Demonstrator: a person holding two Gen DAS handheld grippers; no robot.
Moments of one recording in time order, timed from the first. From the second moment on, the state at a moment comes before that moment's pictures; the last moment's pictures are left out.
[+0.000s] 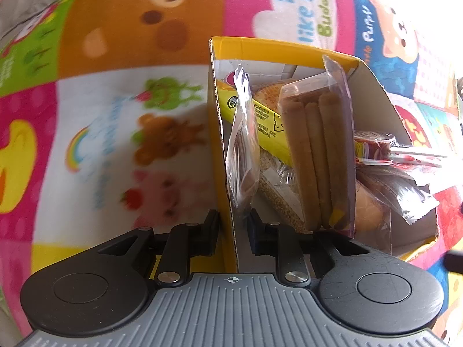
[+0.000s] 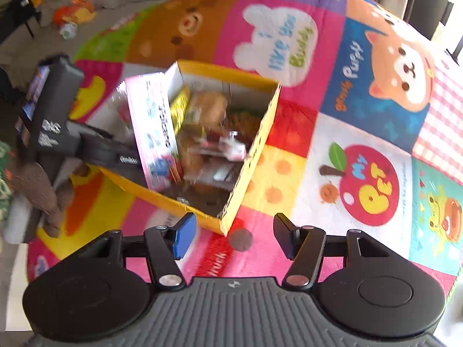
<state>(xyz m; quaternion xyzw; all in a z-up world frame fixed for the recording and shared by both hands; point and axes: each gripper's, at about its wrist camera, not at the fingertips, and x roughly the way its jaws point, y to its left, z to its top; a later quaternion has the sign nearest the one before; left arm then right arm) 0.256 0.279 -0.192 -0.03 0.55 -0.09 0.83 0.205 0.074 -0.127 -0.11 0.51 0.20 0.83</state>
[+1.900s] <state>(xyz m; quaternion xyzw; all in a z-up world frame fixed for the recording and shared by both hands) -0.014 0.242 -0.070 -0.07 0.47 -0.05 0.88 0.004 0.044 -0.098 -0.03 0.42 0.05 0.91</state>
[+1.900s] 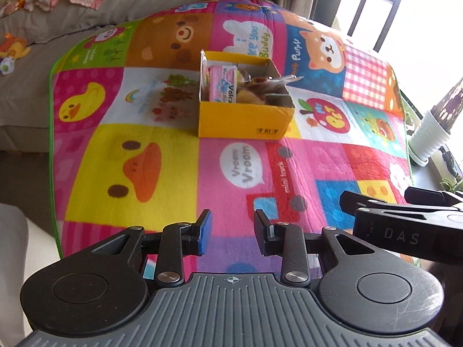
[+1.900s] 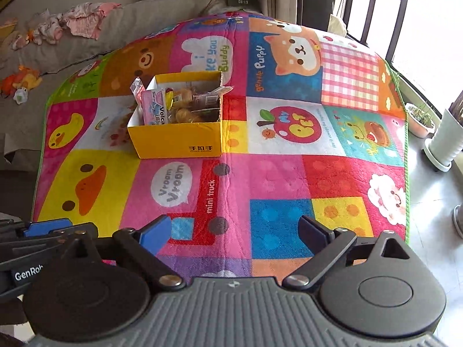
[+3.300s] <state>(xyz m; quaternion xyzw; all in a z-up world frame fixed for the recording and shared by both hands) -0.028 0.229 -0.059 -0.05 0.46 -0.01 0.89 -0.008 0.034 -0.102 -0.01 0.42 0.05 0.90</state>
